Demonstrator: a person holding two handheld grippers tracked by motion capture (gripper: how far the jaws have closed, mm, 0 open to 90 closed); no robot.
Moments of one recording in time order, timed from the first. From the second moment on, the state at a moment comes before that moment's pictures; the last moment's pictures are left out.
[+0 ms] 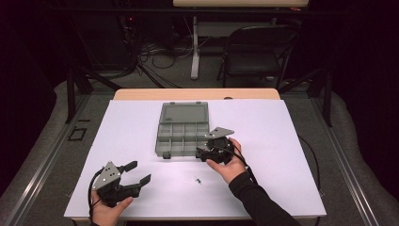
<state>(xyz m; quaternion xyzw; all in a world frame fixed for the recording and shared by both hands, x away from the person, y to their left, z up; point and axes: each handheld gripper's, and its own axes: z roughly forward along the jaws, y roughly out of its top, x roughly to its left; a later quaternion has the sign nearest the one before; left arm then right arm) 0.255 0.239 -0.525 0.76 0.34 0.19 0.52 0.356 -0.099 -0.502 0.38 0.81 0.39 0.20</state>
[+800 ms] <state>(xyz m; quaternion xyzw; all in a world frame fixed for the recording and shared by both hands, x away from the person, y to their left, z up) 0.254 0.238 -0.525 0.76 0.34 0.19 0.52 0.297 -0.114 -0.509 0.34 0.81 0.42 0.20</state>
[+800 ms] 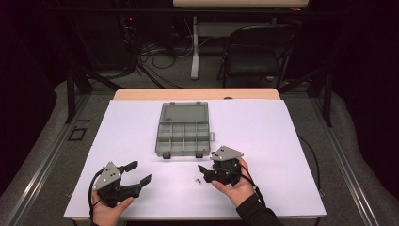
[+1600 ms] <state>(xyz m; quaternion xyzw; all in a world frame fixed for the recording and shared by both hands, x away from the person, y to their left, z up) 0.254 0.238 -0.525 0.76 0.34 0.19 0.51 0.276 -0.115 -0.545 0.33 0.82 0.44 0.17</state>
